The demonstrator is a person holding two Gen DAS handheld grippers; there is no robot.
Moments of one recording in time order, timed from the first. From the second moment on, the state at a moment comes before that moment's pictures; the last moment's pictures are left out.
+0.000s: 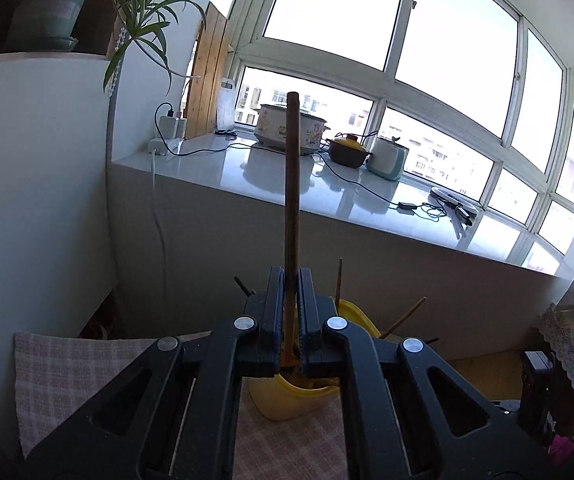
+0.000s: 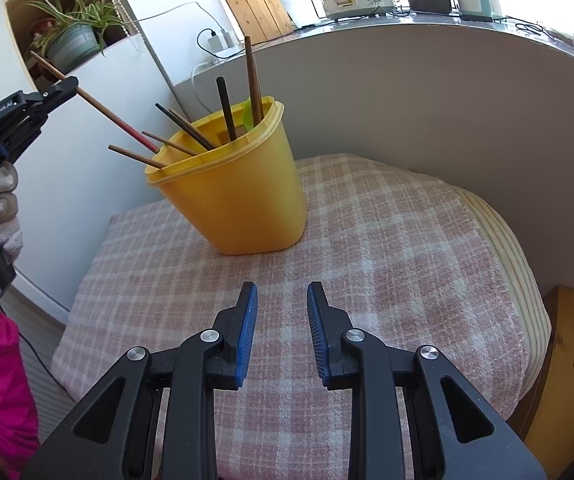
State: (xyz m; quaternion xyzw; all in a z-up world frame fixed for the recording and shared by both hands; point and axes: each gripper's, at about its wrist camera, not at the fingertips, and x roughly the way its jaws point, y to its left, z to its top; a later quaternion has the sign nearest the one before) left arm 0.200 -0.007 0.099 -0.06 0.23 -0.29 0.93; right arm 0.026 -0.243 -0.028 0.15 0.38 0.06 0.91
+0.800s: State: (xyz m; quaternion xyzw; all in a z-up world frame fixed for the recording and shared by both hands) left arm 0.181 -0.032 0.069 -0.03 0.25 -0.29 0.92; right arm 0.024 -0.240 -0.029 0.13 0.38 0.03 0.91
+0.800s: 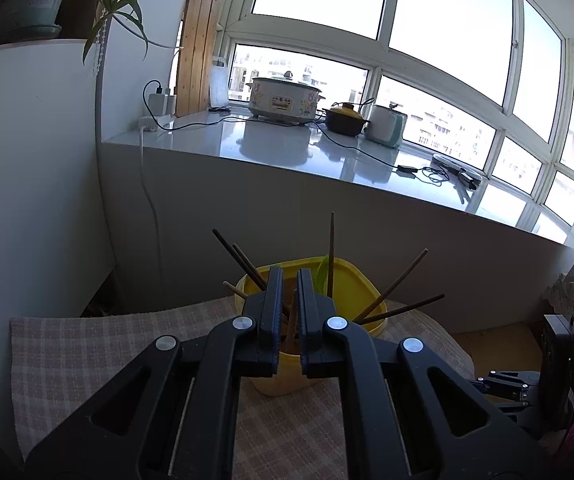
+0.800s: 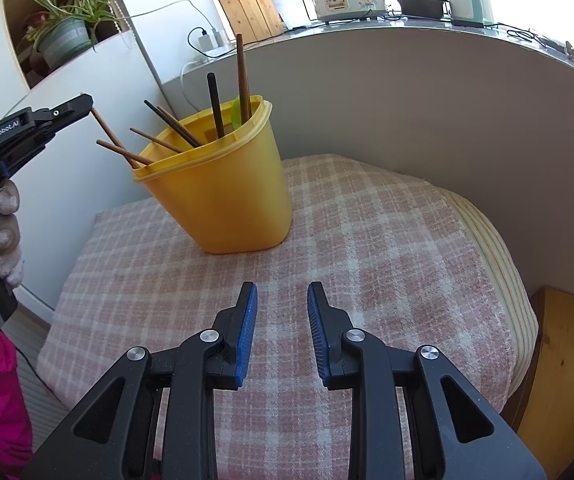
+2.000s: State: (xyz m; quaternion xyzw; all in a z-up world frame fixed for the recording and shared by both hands) left arm 0.060 -0.021 0.037 0.00 0.22 -0.23 0.95; right arm 0.011 -0.213 0.023 0.06 0.28 -0.01 0.96
